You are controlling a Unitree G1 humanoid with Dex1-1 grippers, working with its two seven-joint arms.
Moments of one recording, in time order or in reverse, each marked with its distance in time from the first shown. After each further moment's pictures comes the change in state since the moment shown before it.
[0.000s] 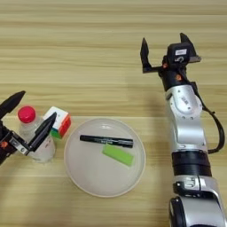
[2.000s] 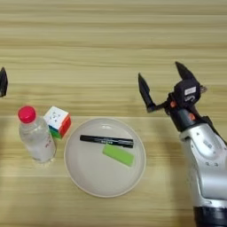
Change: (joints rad) left arm -0.403 -0.090 0.276 0.561 0.154 -0.087 0.404; right arm 0.447 -0.127 0.021 -0.450 0.204 0.129 0.346
